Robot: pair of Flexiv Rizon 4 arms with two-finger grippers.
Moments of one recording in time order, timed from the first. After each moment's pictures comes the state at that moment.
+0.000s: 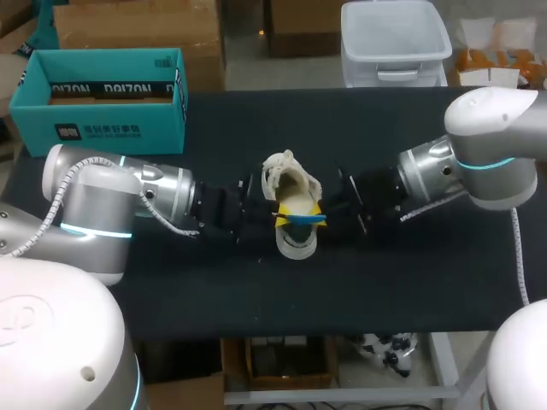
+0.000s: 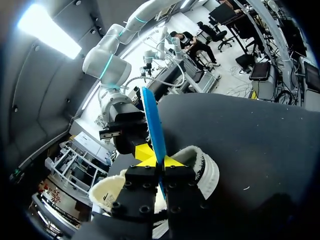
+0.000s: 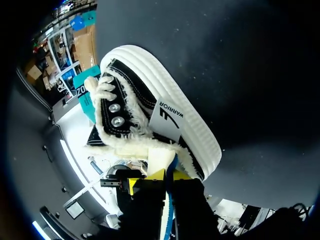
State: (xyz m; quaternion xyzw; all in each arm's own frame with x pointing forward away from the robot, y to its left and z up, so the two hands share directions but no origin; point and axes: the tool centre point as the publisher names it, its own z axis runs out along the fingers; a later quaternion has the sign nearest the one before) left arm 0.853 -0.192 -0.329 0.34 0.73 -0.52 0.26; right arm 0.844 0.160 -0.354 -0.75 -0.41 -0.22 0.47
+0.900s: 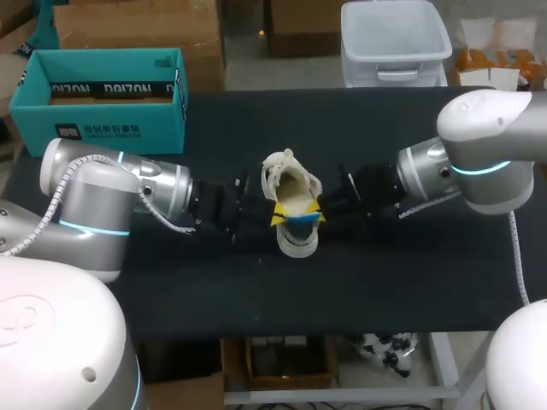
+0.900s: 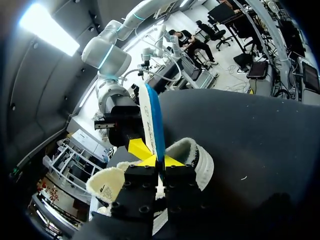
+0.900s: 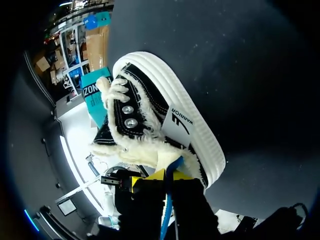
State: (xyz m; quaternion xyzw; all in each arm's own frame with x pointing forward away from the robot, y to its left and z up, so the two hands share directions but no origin) left arm 0.862 -0.184 -0.336 0.34 0.75 -0.51 0.26; right arm 0.856 0.160 -0.356 -0.75 -0.43 -0.26 0.43
